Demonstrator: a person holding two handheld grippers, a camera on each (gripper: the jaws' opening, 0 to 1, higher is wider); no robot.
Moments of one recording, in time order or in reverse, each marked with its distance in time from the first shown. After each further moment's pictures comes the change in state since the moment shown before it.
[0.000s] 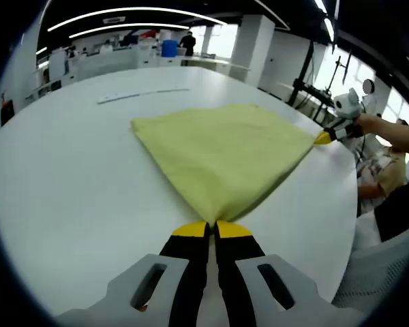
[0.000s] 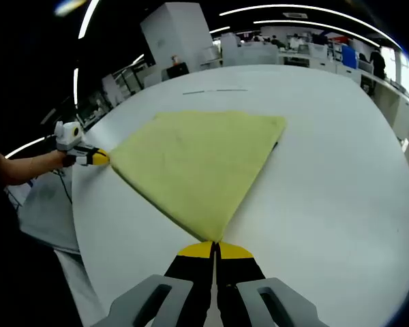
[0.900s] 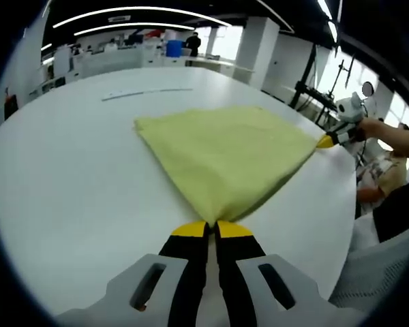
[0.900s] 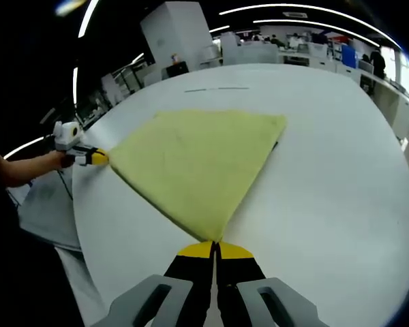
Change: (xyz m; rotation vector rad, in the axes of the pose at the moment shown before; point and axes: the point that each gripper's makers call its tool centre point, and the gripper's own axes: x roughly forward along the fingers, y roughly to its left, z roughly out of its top) left arm -0.005 -0.004 -0.005 -0.020 -0.014 0.017; right arm -0.003 0.004 -0.006 0.000 0.004 -0.009
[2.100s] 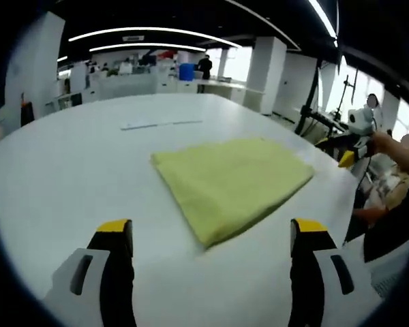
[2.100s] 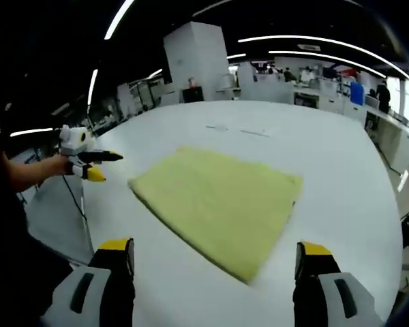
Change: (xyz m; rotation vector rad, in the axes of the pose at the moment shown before) left arm -0.056 -0.011 0.041 -0.019 -0.158 0.094; right arm -0.038 0.058 0.060 -0.148 -0.203 -0.002
